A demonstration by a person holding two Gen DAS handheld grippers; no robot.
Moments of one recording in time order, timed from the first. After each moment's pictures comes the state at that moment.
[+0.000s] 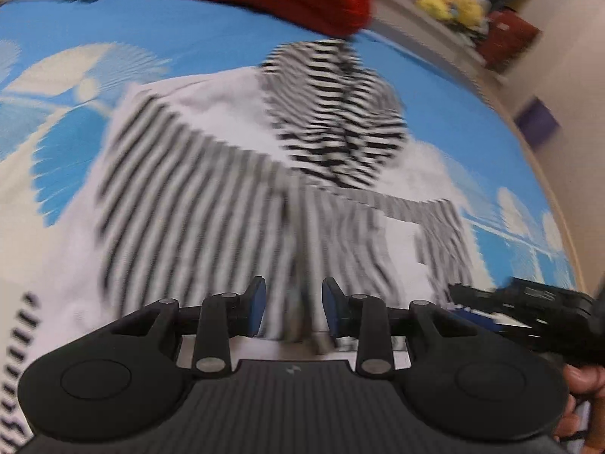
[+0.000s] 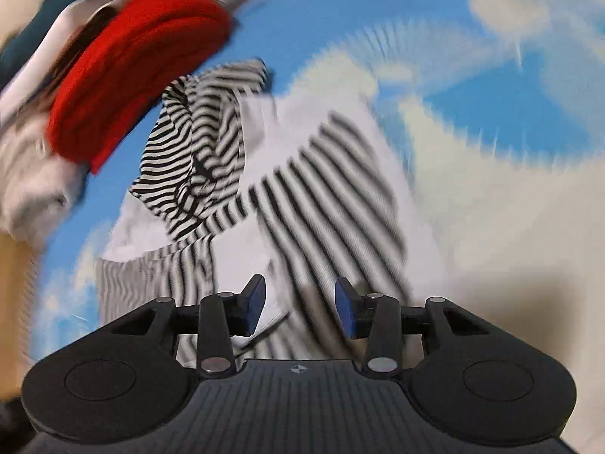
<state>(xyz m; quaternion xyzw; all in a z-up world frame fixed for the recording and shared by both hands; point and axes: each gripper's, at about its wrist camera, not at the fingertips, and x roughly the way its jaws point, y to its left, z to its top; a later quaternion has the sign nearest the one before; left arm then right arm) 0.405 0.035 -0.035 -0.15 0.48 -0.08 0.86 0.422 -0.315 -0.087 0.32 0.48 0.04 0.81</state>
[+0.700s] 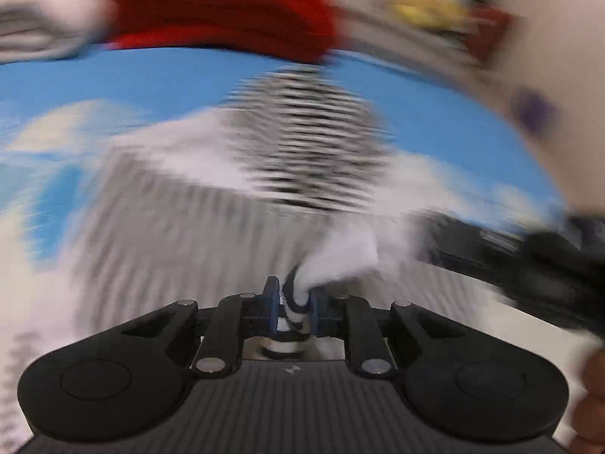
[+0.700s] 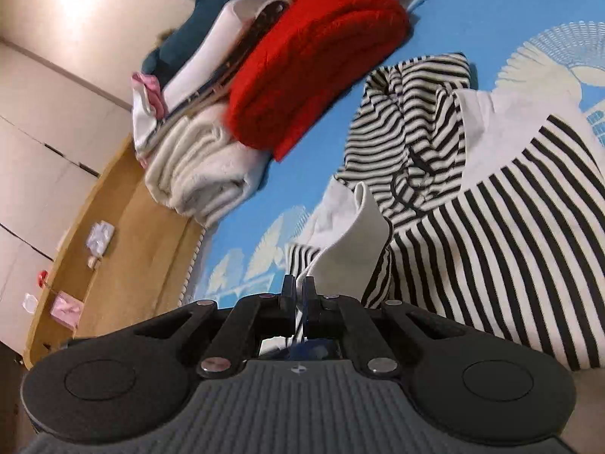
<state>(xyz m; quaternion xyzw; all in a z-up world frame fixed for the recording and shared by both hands) 0.401 0.010 -0.028 -0.09 0.43 0.00 0.90 0.417 -0.264 -0.047 0.38 0.39 0.29 0.79</state>
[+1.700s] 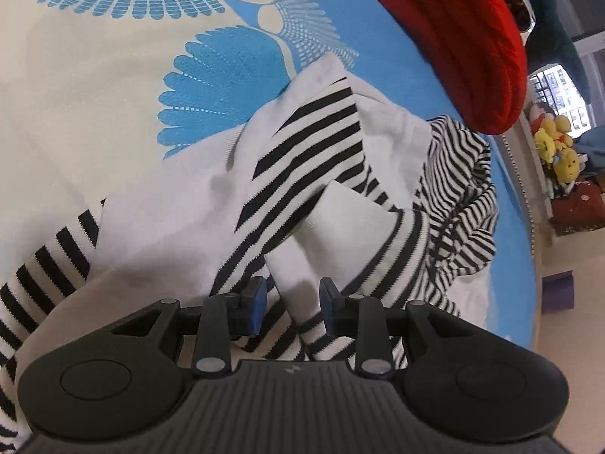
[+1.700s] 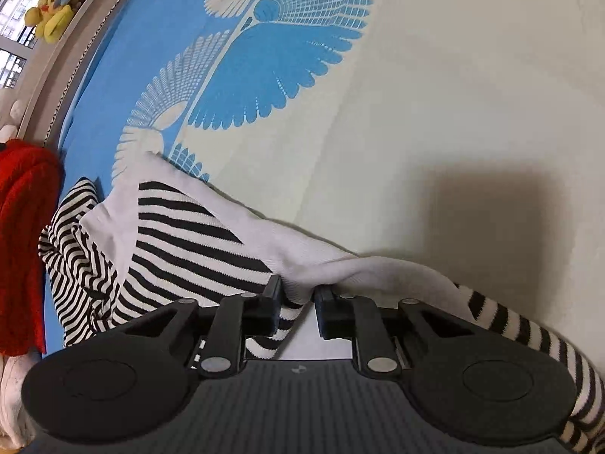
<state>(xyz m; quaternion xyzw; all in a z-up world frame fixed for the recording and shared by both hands) 0.411 0.137 -0.097 -0.40 0.48 0.09 0.77 0.350 -0.358 -0.113 0.49 0.44 -0.24 0.71</state>
